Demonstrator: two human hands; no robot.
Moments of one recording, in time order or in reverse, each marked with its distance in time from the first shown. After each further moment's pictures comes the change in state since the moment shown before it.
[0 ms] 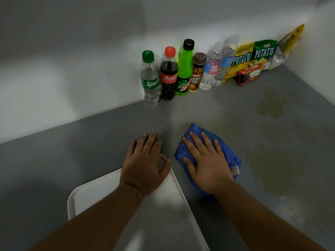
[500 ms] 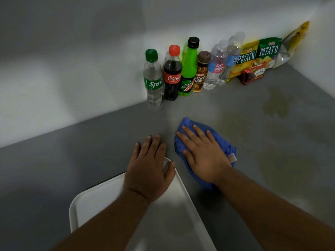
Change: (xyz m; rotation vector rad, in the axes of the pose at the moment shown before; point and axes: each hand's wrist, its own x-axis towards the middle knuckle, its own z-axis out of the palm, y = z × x) left_hand 0.001 -0.002 0.002 -0.013 -0.018 0.032; right_hand 0.040 -0.008 -0.010 -0.005 -0.038 -0.122
